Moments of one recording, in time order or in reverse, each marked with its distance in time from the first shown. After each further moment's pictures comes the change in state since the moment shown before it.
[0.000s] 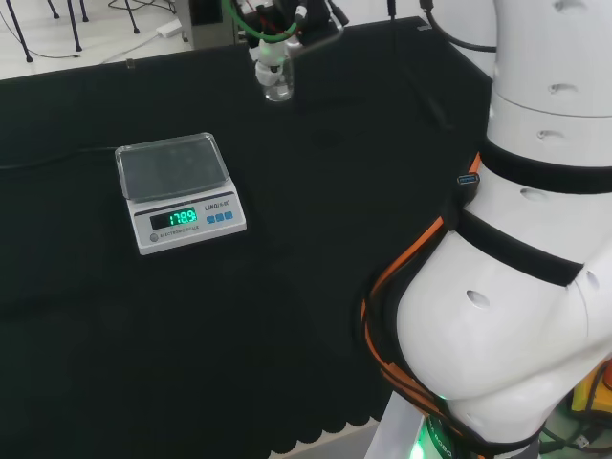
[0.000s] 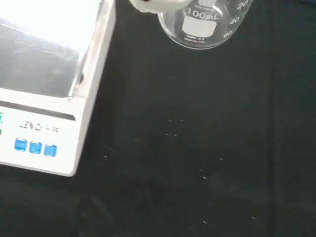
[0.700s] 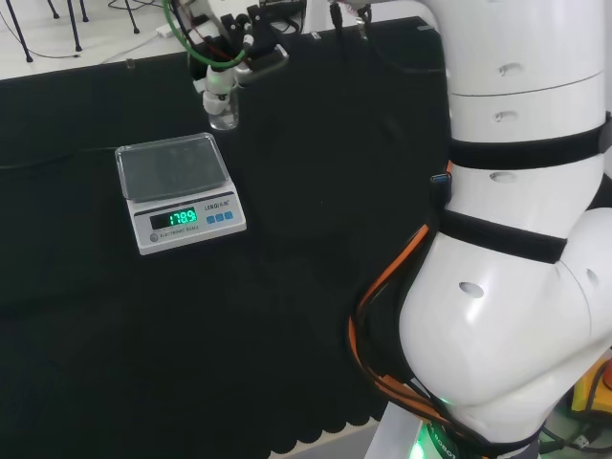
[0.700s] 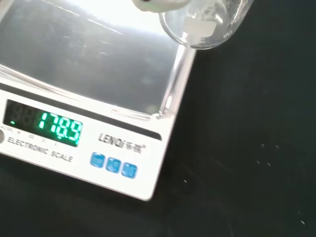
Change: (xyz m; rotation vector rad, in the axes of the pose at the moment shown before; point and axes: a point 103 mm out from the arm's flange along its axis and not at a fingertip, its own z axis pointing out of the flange) arm 0.074 0.061 0.013 0.031 0.001 -0.167
